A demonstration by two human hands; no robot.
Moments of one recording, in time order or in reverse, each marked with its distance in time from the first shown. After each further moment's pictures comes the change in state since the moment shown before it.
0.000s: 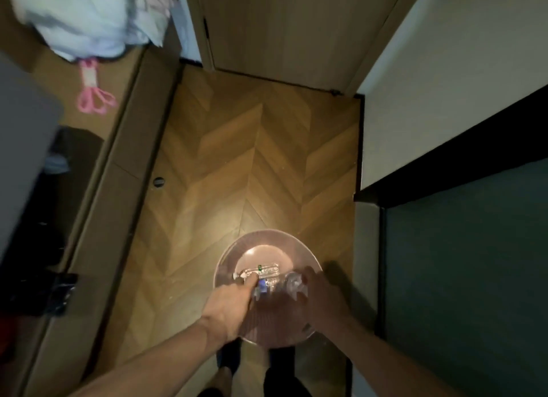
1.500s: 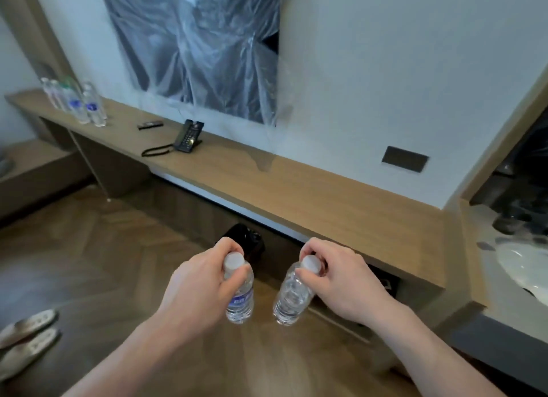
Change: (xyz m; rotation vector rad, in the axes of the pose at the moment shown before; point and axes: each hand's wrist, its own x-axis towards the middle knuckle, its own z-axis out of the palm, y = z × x) left_hand -0.976 0.135 0.396 -0.833 1.433 -1.786; right_hand -0.859 -0.388 0.241 -0.632 -0.652 -1.981
